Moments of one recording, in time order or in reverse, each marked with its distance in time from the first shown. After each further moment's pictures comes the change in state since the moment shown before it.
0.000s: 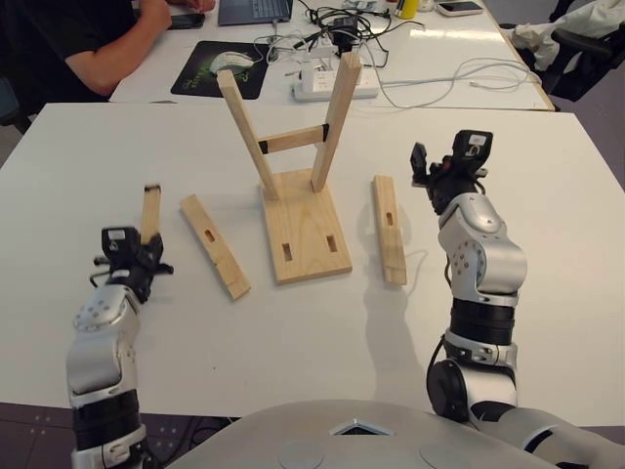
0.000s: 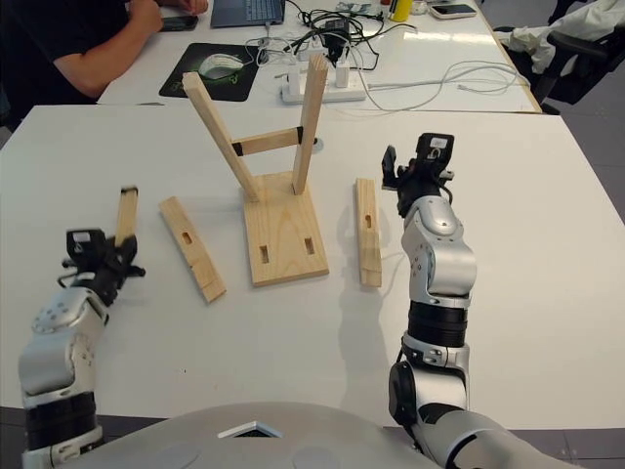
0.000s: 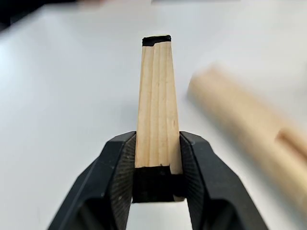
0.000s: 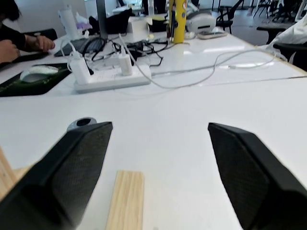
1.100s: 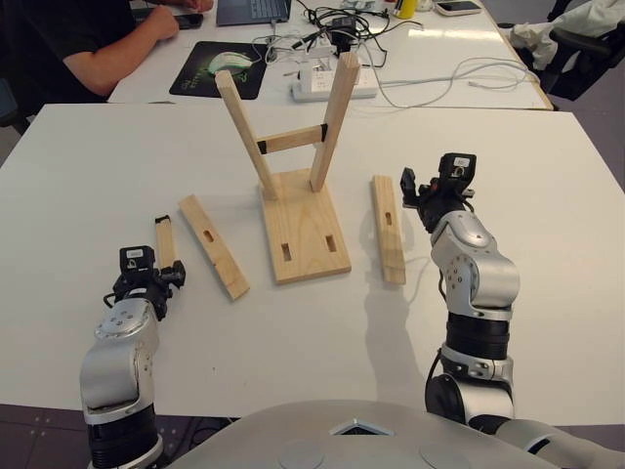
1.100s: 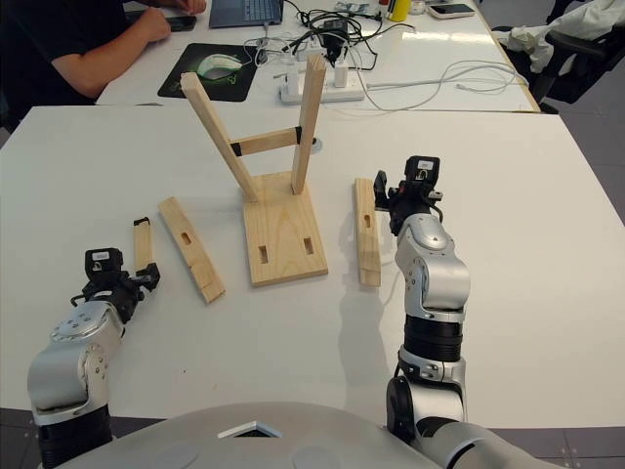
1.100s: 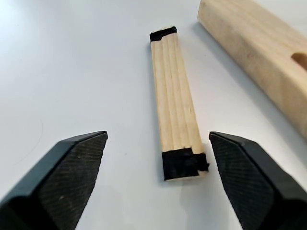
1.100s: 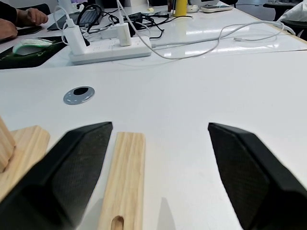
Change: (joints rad) left arm 0.096 -0.151 -0.060 -0.240 0.060 0.458 0.210; right arm 0.098 0.028 0.064 -0.069 -0.028 0.136 -0.018
